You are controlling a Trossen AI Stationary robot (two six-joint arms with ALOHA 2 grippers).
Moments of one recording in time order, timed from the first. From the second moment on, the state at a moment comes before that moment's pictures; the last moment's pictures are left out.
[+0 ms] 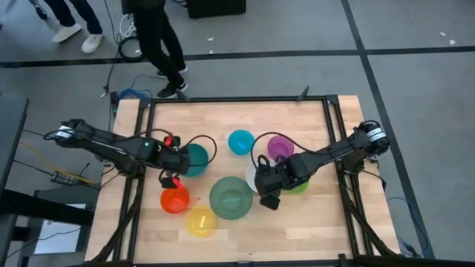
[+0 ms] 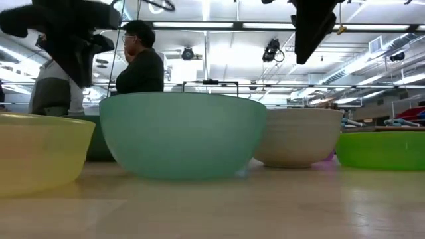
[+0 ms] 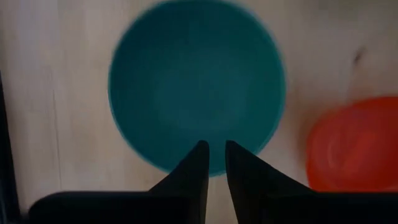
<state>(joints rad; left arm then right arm) -0.23 1.18 0.95 -1.15 -0.30 -0.19 0.36 1.73 1.54 -1.12 0.19 0.74</state>
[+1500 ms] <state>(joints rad) -0.39 1.27 0.86 -1.07 -0.25 -0.09 0.35 1.73 1.54 -1.12 0.22 0.74</state>
